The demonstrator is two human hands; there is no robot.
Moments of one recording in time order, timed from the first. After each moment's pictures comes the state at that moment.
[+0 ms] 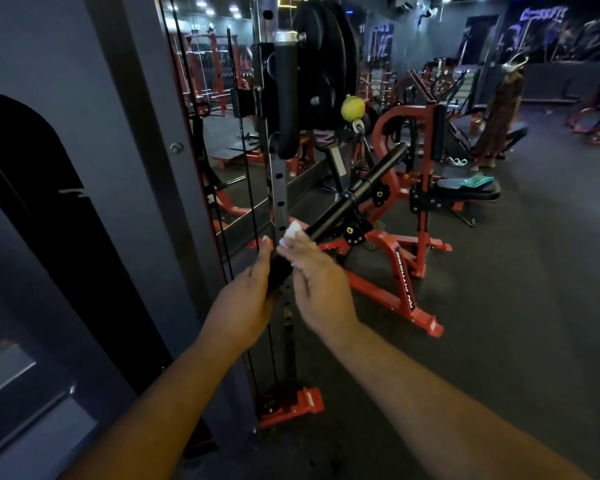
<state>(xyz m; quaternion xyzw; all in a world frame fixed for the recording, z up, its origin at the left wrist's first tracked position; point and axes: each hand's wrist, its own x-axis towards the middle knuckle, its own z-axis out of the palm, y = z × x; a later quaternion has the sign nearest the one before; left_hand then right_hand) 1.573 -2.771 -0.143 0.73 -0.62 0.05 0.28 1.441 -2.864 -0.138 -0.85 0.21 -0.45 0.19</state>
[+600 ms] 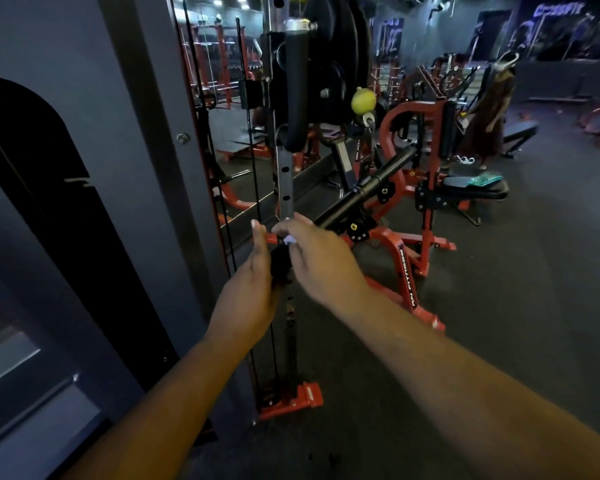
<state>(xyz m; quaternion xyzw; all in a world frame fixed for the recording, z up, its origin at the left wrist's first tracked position) 1.564 -2.769 -0.142 0.73 -0.60 0.06 0.32 1.443 -2.873 -0.095 -0.90 0.20 -0.36 0.16</state>
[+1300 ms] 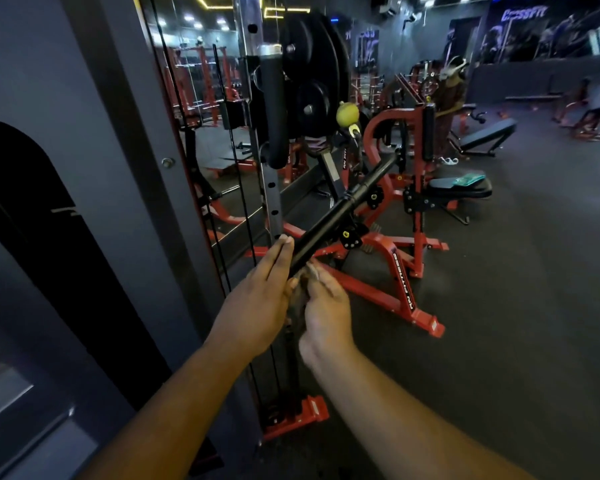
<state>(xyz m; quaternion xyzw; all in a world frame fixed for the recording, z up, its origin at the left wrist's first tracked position) 1.554 -2.783 -0.120 0.71 -0.66 0.07 0.23 1.445 -2.825 -0.125 -0.32 0.29 -0.49 0.76</state>
